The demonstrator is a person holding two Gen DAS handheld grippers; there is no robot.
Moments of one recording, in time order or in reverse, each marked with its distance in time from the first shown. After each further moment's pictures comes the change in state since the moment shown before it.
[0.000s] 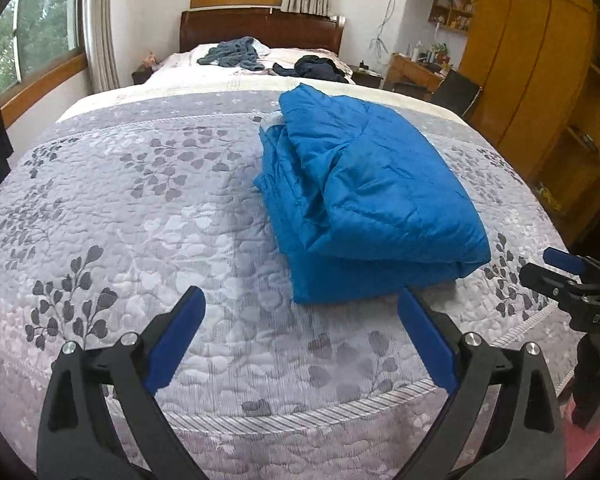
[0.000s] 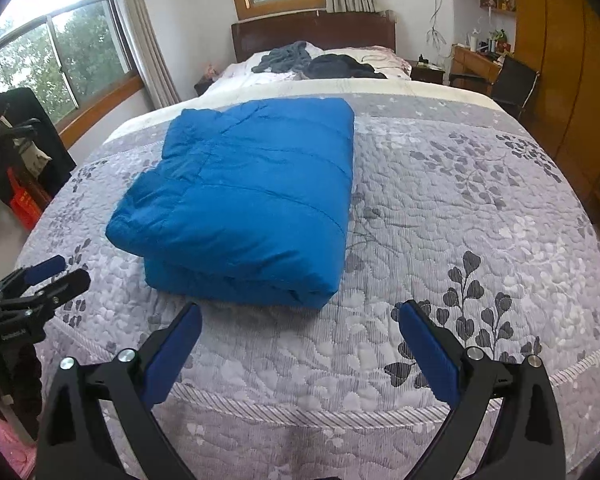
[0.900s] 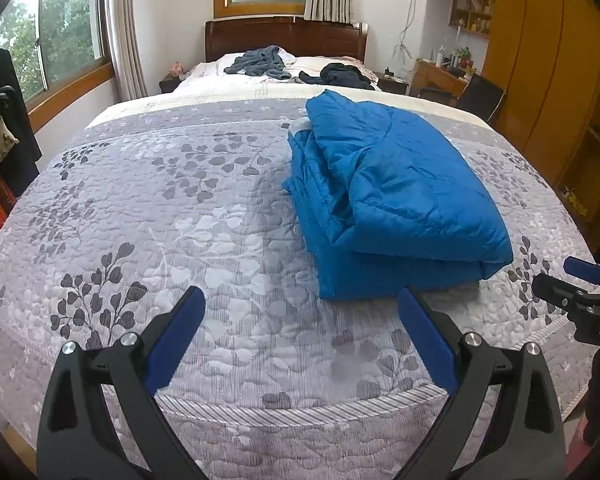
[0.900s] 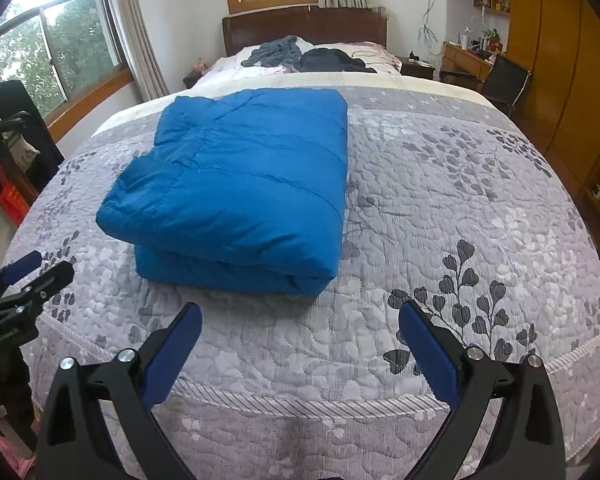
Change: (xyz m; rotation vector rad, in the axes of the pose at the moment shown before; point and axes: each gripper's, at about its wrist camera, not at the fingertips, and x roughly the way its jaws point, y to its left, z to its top) left arm -0.014 -0.003 -0.011 -0.009 -0.029 0.114; right arm 0.005 0.004 -0.005 -0.003 0.025 -0.047
